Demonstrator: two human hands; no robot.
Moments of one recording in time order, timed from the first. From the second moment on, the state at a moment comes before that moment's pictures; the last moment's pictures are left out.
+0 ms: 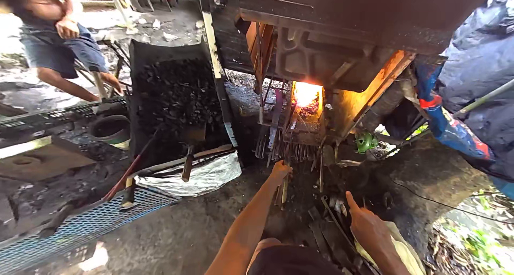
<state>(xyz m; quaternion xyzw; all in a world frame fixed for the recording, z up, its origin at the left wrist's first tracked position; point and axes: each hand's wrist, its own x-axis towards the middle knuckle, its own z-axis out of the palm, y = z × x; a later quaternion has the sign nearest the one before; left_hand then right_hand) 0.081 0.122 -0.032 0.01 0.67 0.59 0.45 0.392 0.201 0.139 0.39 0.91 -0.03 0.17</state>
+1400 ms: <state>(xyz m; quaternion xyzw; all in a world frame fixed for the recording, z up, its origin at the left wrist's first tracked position) 0.156 0.077 0.000 0.02 0.68 0.56 0.47 0.257 0.322 0.122 0.42 0.60 -0.67 -0.13</state>
